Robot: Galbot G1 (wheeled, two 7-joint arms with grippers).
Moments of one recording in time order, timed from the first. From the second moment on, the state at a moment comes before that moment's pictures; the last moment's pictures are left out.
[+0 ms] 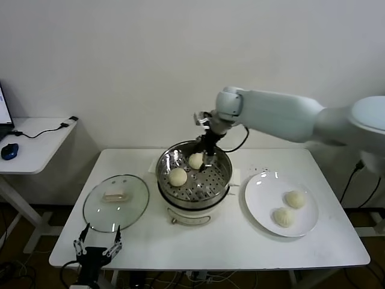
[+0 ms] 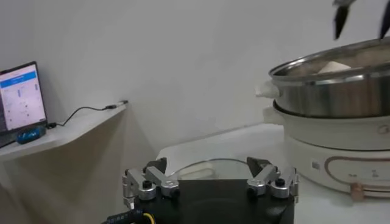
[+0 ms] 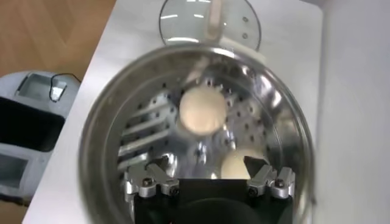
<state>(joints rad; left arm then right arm) 1.80 -1.52 -0.68 -2.10 0.13 0.00 -0.01 0.72 1.11 -1.51 1.16 0.75 -0.28 -1.03</state>
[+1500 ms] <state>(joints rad) 1.84 -1.55 -0.68 -2.10 0.23 0.02 -0.01 0.01 0.59 -0.95 1.19 0.14 -0.19 -1.07</state>
